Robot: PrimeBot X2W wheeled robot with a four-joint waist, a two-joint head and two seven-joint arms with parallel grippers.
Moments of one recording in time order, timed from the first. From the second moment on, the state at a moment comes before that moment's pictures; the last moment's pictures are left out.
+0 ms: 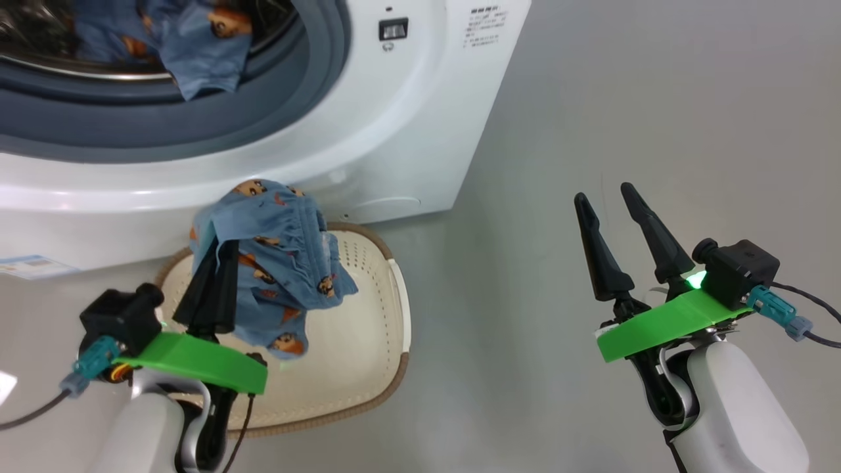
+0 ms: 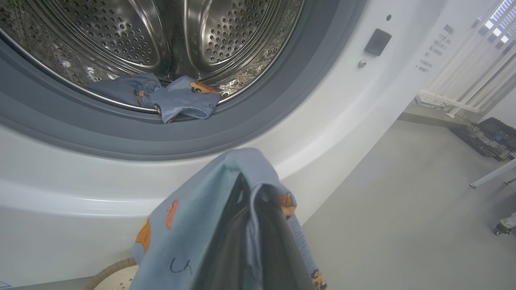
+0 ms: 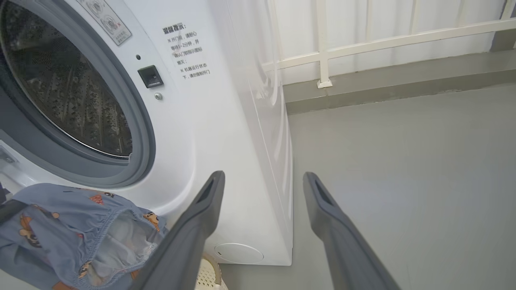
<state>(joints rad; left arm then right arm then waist) -0.36 0.19 -0.28 0.24 -0.52 -0.10 -0.26 -0.39 -0.11 0.15 0.26 0.38 0.13 -0.26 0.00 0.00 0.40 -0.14</state>
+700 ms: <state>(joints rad) -0.20 0.13 -0.19 0.15 -0.49 -0.07 -0.26 -0.30 -0.15 0.15 0.28 0.38 0.13 -0.26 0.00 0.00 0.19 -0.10</state>
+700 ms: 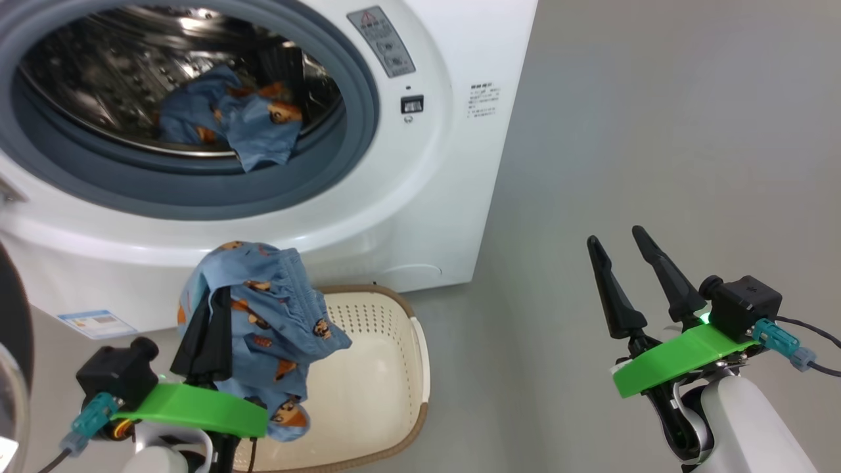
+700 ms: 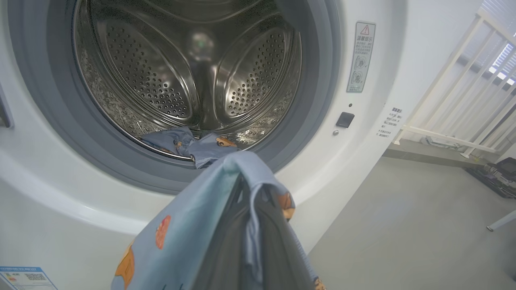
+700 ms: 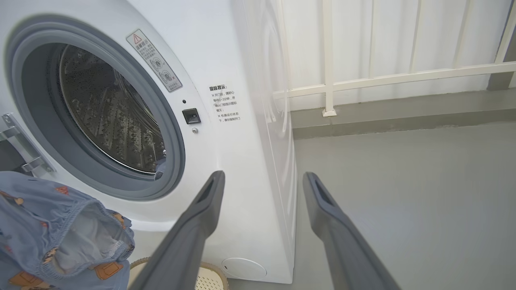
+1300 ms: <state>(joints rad) -0.14 0.09 -0.13 0.11 -0.45 -0.08 -0.26 -0.26 -0.15 0.15 0.25 0.38 0.13 -0.26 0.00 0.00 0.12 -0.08</state>
